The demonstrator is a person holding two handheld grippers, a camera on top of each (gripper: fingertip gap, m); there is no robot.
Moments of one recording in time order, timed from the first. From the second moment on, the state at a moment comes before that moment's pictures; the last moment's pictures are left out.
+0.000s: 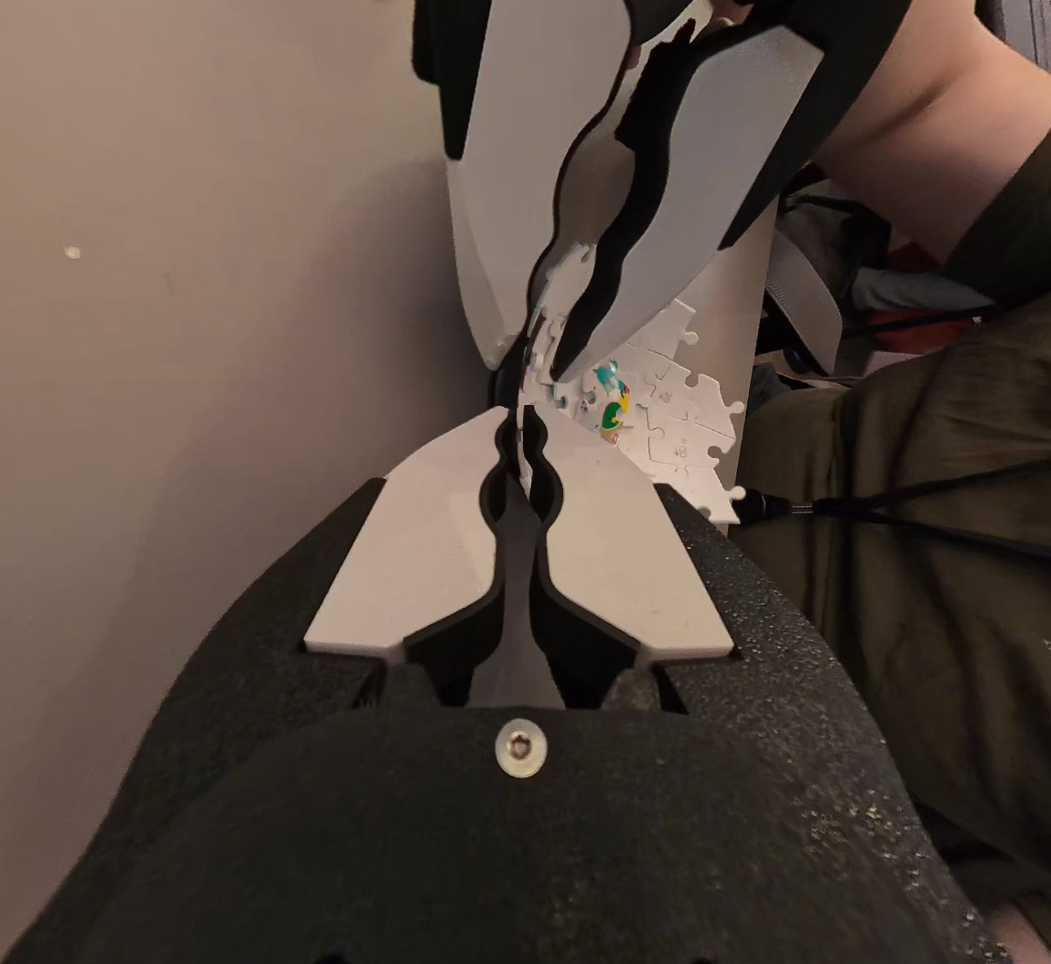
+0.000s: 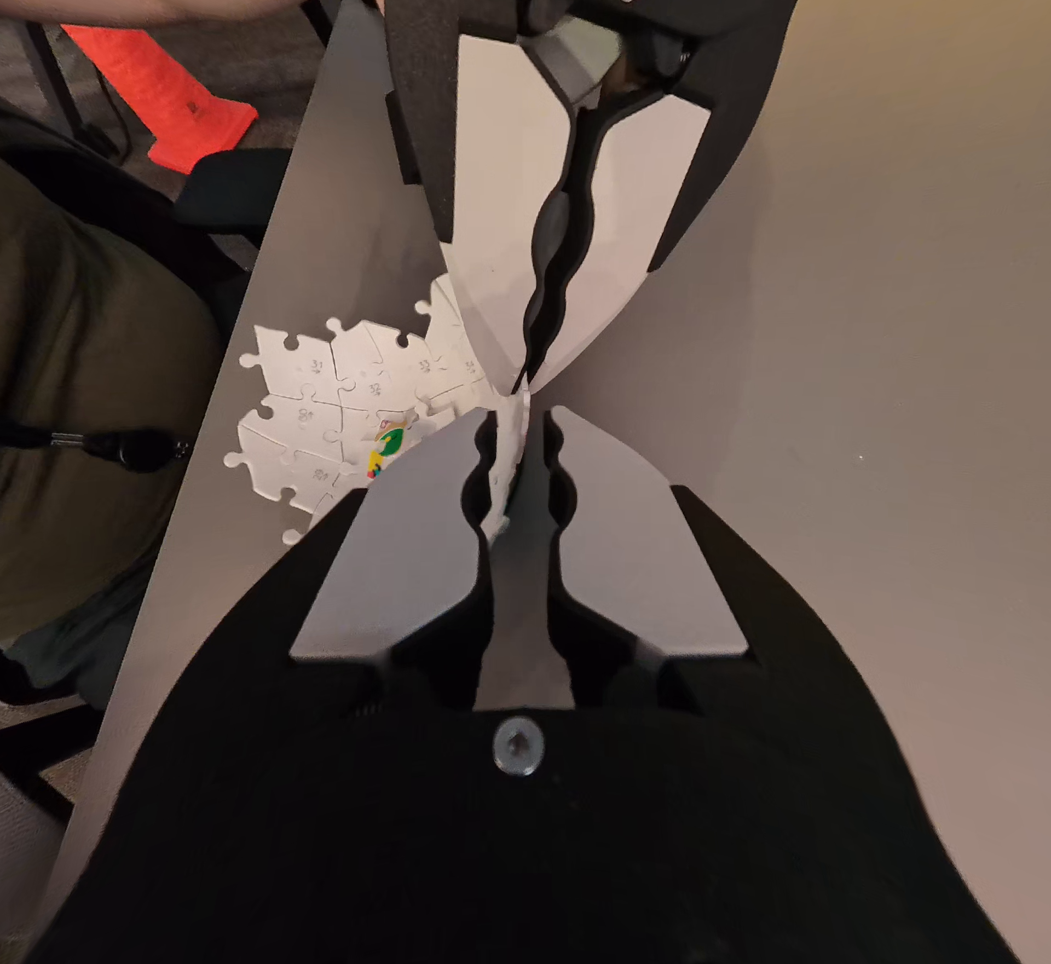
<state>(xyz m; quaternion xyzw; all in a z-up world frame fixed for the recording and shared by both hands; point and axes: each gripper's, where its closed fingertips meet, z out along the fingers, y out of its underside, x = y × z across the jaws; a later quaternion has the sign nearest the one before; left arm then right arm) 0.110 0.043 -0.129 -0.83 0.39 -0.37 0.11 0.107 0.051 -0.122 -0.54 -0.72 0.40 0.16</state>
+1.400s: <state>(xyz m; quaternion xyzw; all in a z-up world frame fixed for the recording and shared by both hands) 0.103 0.051 -0.131 -0.83 0.41 -0.37 0.11 0.111 0.060 -0.125 -0.60 -0.70 0.38 0.06</state>
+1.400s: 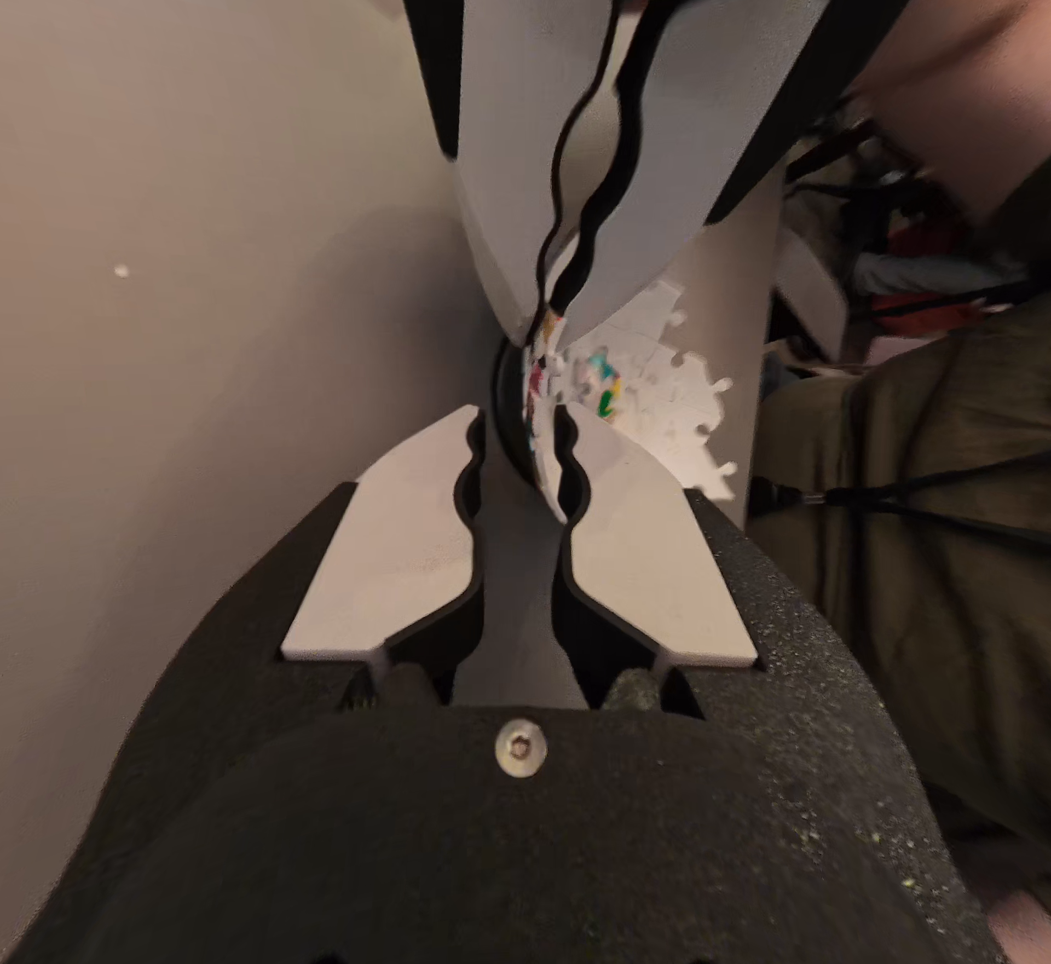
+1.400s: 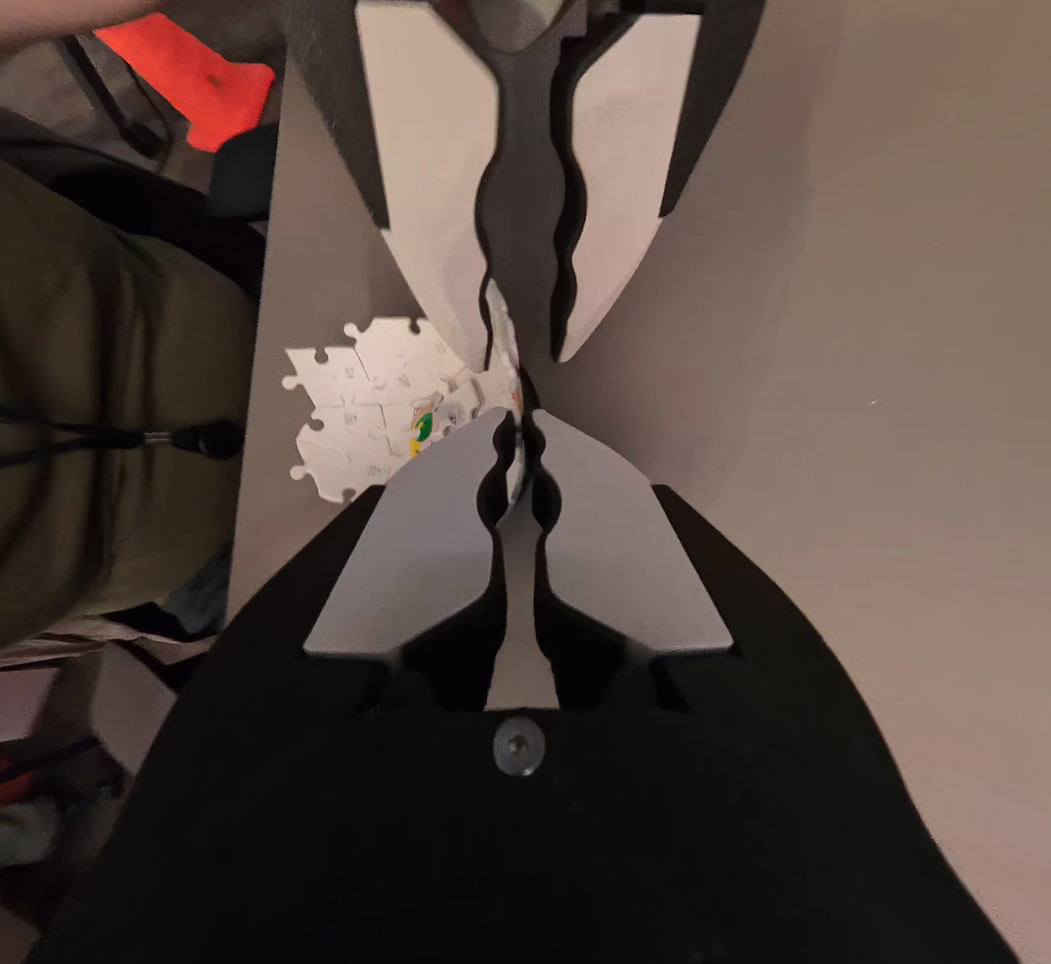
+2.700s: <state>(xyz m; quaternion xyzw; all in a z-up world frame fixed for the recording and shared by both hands) 0.119 0.040 -0.128 -0.79 0.53 -0.27 0.16 0.125 0.053 -0.111 -0.69 -0.44 0.51 -0.26</state>
